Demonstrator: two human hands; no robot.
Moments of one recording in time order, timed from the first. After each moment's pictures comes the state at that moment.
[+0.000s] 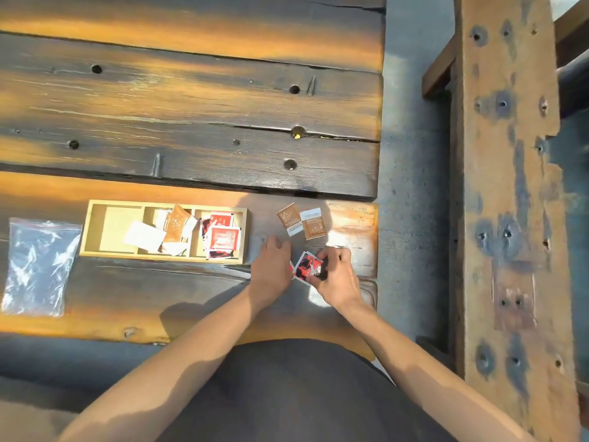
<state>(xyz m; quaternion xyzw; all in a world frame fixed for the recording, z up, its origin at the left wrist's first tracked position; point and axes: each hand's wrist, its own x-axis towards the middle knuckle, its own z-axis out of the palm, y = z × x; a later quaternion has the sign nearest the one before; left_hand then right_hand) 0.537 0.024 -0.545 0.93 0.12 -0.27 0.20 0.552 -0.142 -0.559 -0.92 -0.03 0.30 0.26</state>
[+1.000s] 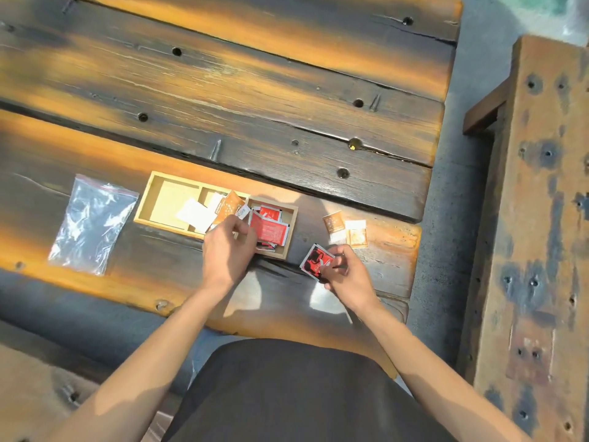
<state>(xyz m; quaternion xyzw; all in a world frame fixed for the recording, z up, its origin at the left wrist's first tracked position) 0.486 0.156 -0.475 0.84 0.37 0.02 0.39 0.554 -0.078 -0.516 -0.77 0.05 0.38 0.51</state>
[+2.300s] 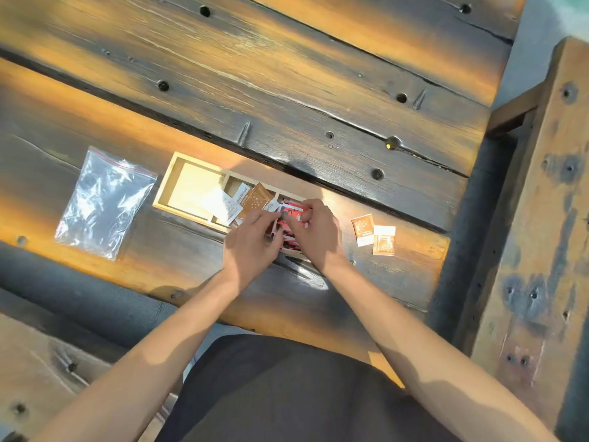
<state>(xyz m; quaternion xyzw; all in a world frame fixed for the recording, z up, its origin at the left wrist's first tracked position) 0.481 0.190 -0.521 0.92 0.25 0.01 0.31 0.581 0.074 -0.515 -0.89 -0.09 0.28 0.35</state>
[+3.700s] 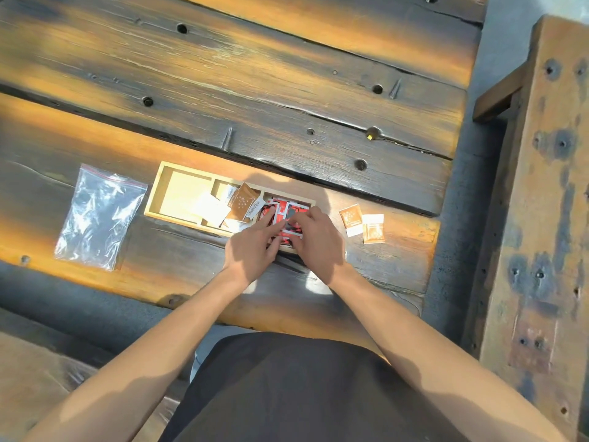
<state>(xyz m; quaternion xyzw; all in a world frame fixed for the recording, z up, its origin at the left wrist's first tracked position) 0.488 0.172 -0.522 0.95 0.16 -0.16 0.21 0.567 0.033 -0.525 -0.92 -0.24 0.21 0.22</state>
